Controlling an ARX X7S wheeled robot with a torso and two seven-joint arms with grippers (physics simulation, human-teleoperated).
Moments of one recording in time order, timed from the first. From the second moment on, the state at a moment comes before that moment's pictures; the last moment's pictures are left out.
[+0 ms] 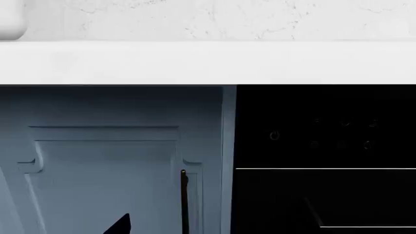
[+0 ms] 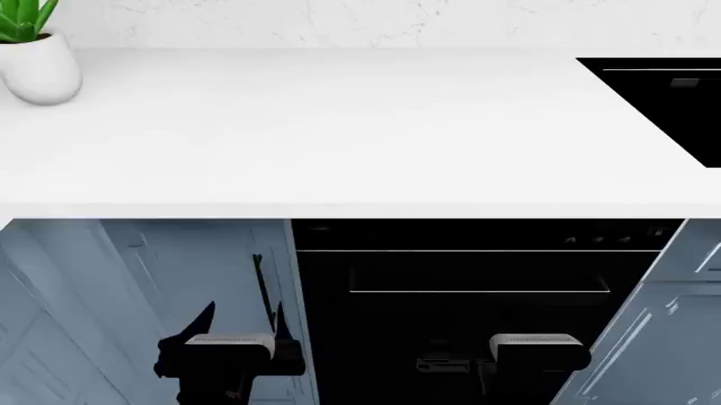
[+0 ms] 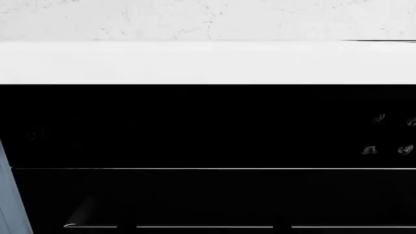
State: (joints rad) left arm 0.00 0.00 0.00 0.00 0.00 0.00 0.00; right arm 0.00 0.00 0.00 0.00 0.00 0.00 0.00
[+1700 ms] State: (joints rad) left arm -0.43 -0.16 0.03 0.83 -0.35 -0.64 -0.28; right arm 0.68 0.90 -0.74 -1.02 0.68 0.33 1.12
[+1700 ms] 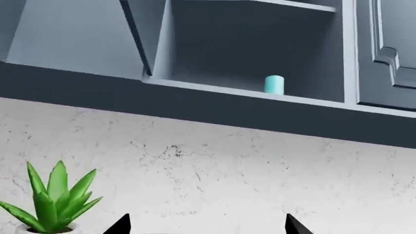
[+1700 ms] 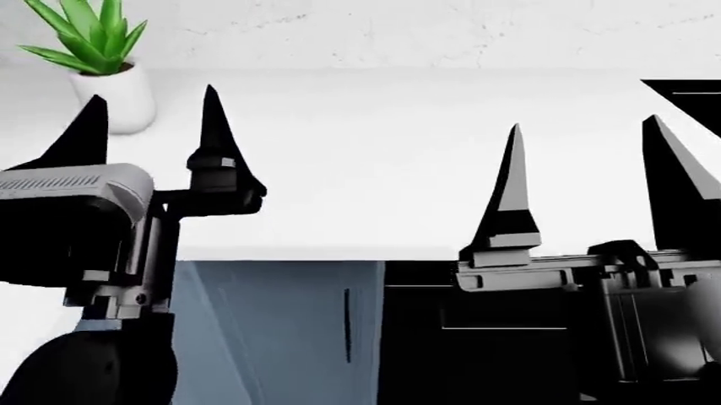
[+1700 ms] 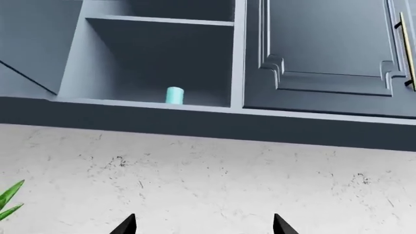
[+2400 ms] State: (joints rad) left arm -1.05 -0.06 0.21 -0.18 -0.29 -0.48 -0.24; right arm 1.15 0.81 -0.73 -0.83 1.06 0.56 1.06
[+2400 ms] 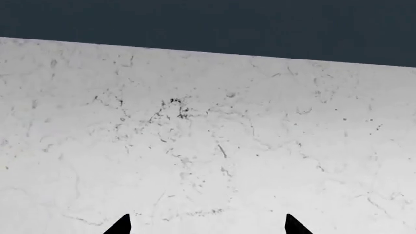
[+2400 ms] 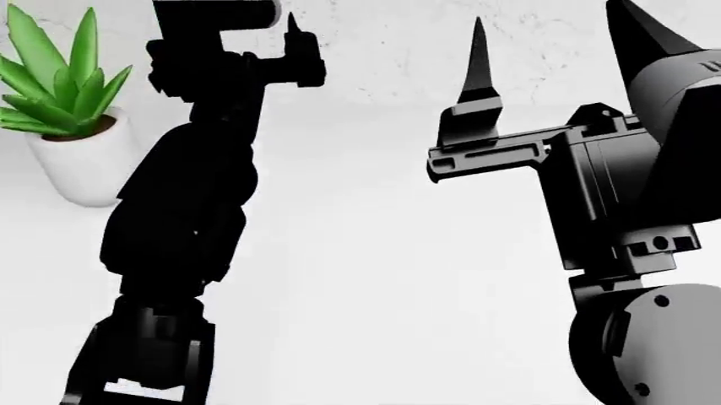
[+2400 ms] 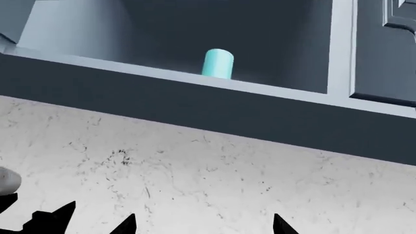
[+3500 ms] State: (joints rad) left arm -1.14 -0.09 0.25 -0.40 -0.32 -0.37 -0.27; right arm 1.35 0.79 -0.65 -0.77 1.27 0.65 1.16
